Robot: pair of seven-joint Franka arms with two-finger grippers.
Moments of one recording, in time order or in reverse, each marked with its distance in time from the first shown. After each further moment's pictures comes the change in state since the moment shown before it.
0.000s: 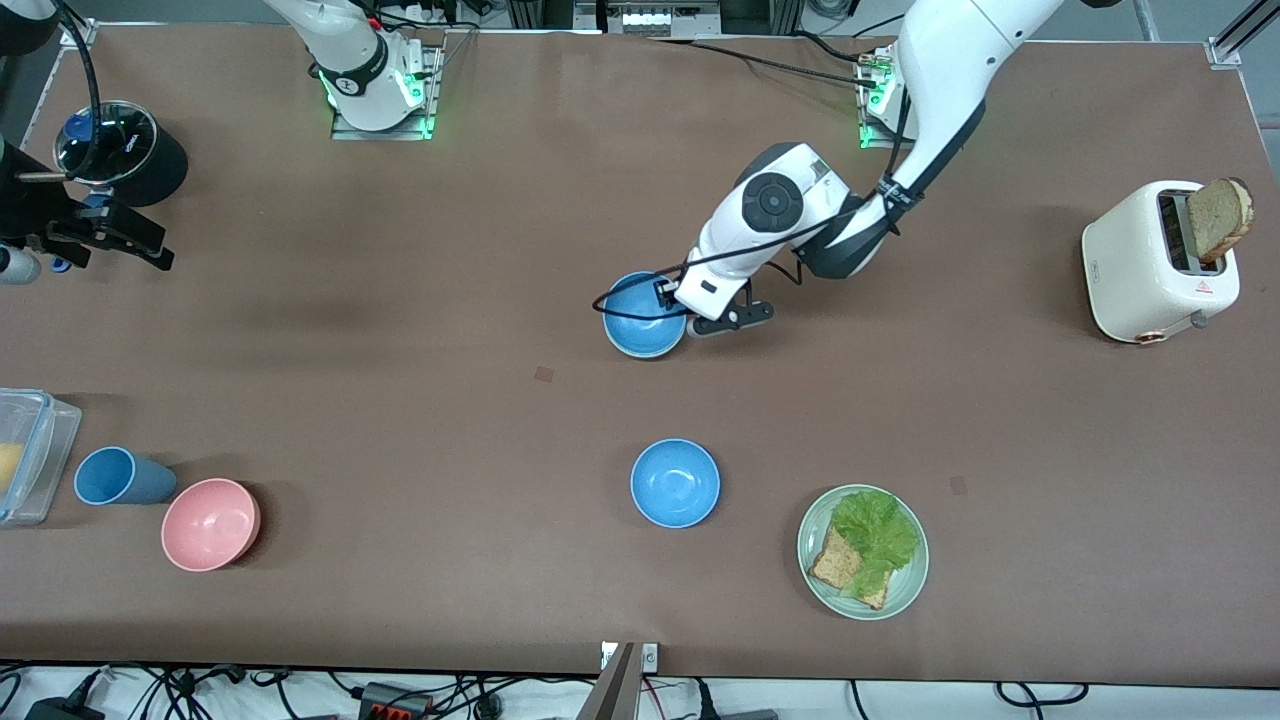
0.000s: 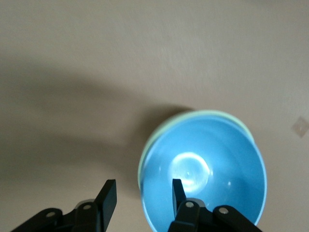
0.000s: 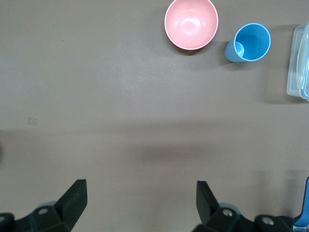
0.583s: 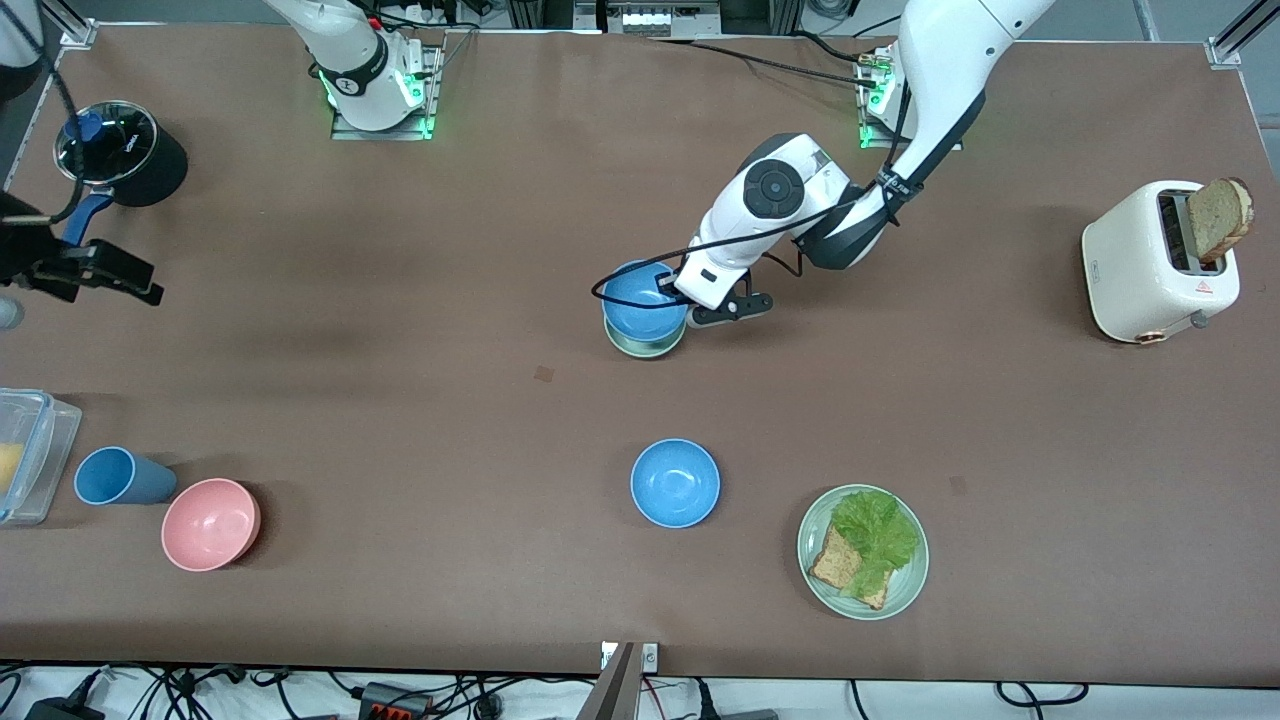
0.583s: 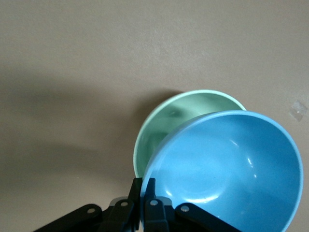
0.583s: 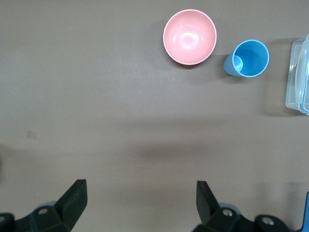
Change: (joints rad) left arm -0.022 -0.020 -0.013 -0.090 -0.001 0.119 0.001; right arm 0.007 0.080 -0.007 0.077 0.001 0.014 0.011
